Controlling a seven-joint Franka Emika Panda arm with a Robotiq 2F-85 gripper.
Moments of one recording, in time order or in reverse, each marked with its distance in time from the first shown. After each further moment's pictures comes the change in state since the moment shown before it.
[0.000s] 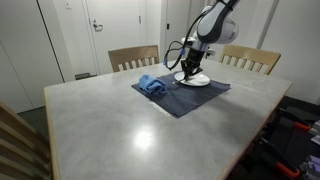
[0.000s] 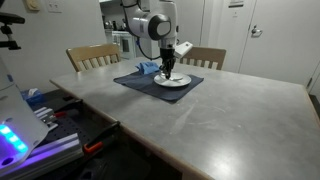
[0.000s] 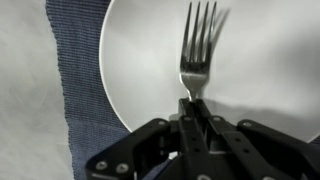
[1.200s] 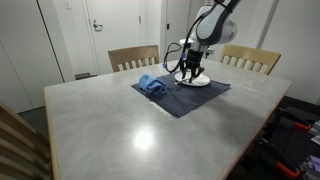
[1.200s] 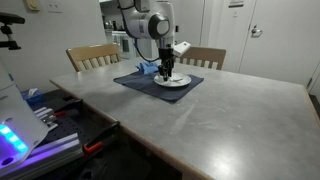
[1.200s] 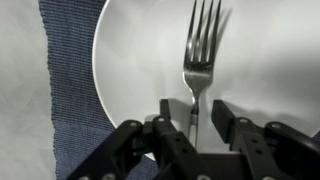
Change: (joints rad) arm 0.112 -0.010 -0.100 0.006 -0.063 -0.030 0.047
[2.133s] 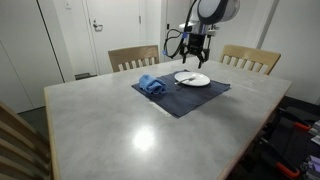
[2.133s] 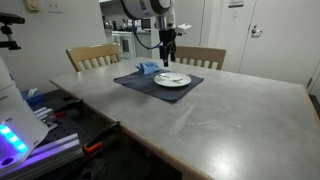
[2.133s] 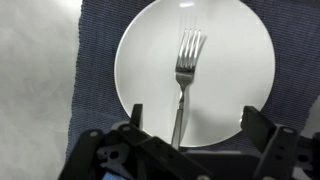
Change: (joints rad) arm 0.073 -0.171 -0.064 0.021 -0.085 -0.245 0.011
